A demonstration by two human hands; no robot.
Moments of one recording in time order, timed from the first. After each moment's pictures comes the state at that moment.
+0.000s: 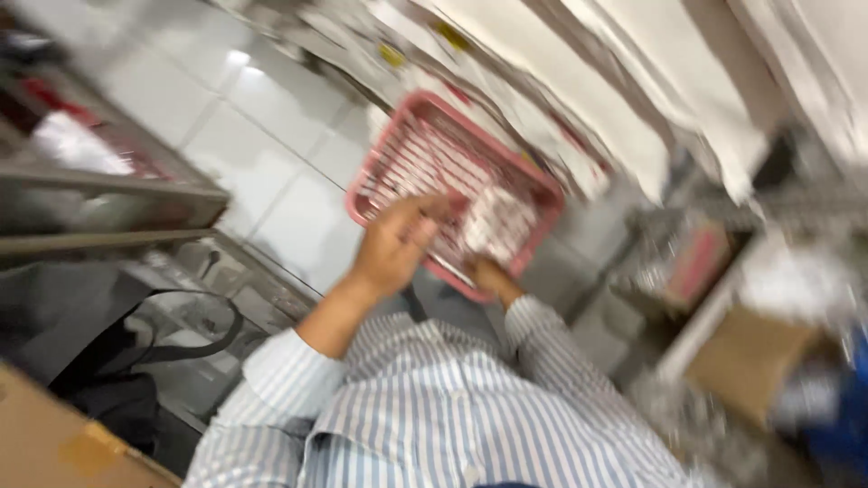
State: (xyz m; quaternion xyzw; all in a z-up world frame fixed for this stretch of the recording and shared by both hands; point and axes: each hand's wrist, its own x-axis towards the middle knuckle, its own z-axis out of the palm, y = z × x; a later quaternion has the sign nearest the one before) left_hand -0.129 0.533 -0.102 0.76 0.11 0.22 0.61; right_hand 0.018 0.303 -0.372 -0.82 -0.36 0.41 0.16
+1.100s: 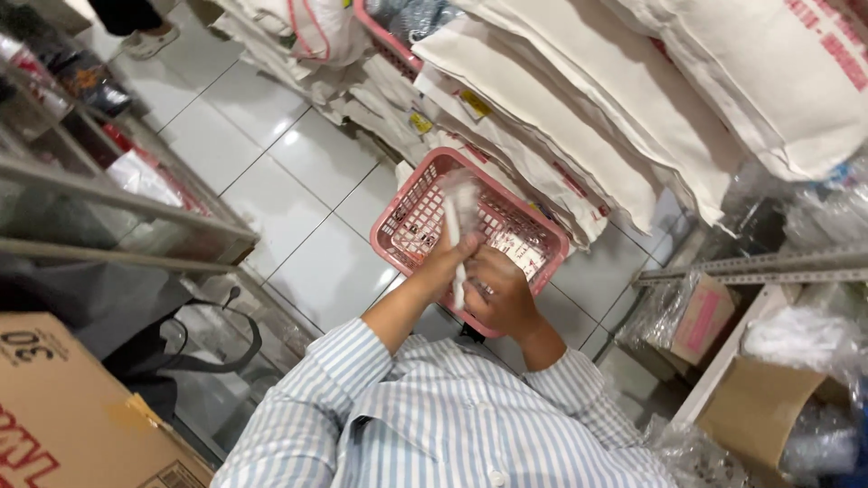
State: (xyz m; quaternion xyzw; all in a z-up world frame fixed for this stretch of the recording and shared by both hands) left_hand -0.087 0.497 -0.201 0.47 0.11 0.13 0.87; right_hand -0.016 0.349 -0.123 -0.70 -0.54 0.09 0.46
